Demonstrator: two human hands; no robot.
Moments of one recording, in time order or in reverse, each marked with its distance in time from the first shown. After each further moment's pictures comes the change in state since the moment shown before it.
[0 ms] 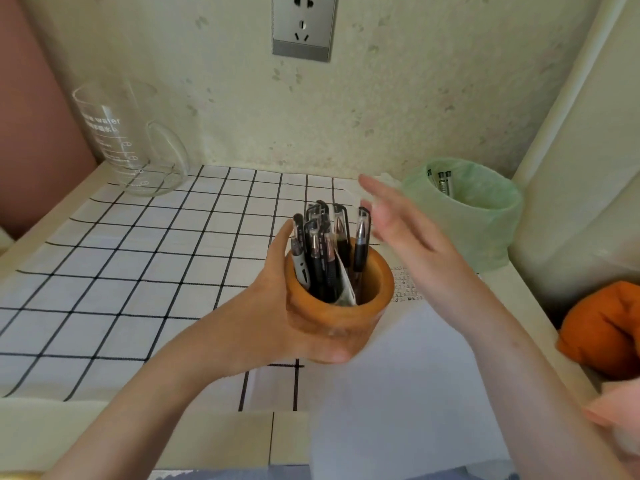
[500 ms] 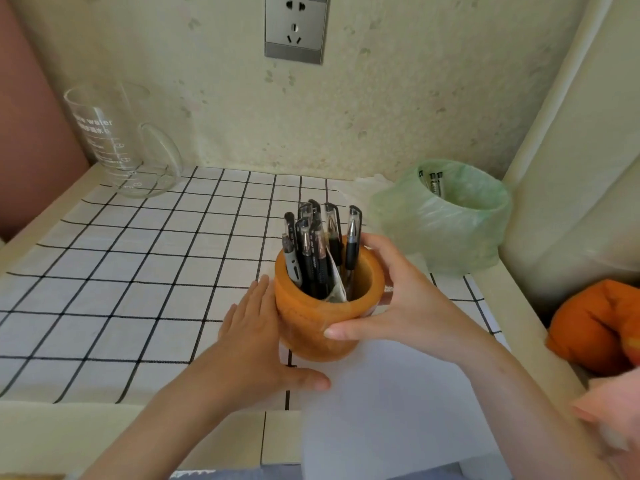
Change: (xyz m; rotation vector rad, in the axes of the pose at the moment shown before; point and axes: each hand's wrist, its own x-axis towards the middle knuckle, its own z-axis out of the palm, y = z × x) left_hand 0.000 -0.051 0.019 0.579 0.107 -0.126; right_hand -0.021 0.027 0.002 -0.040 -0.179 0.149
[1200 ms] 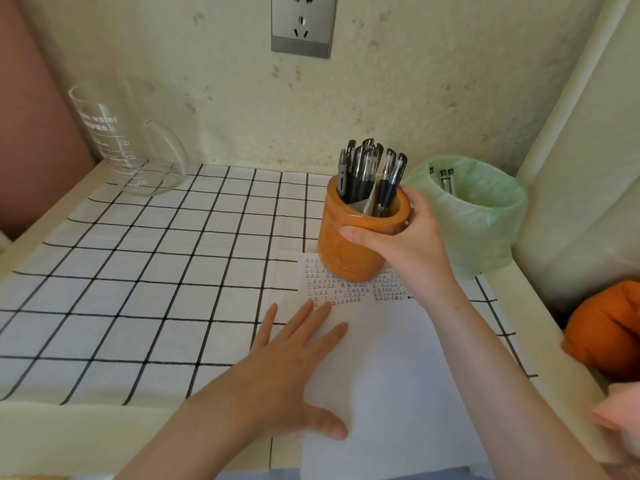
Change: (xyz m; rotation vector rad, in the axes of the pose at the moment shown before) left_hand -0.005 0.010 0.016 0.329 -0.294 0.221; right_hand 0.069 0.026 -0.008 0.160 0.542 -0.008
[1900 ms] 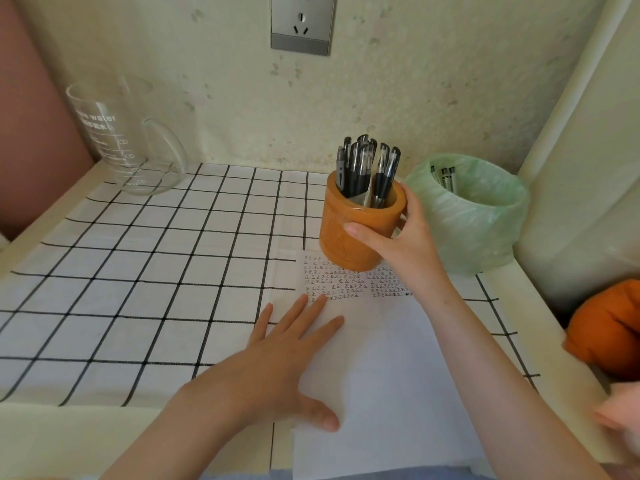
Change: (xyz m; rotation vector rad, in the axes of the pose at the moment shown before) left_hand 0.004 -0.010 -0.004 -0.028 -0.046 -0.025; right_hand 0.007 0.011 0.003 0.038 -0.061 -0.036
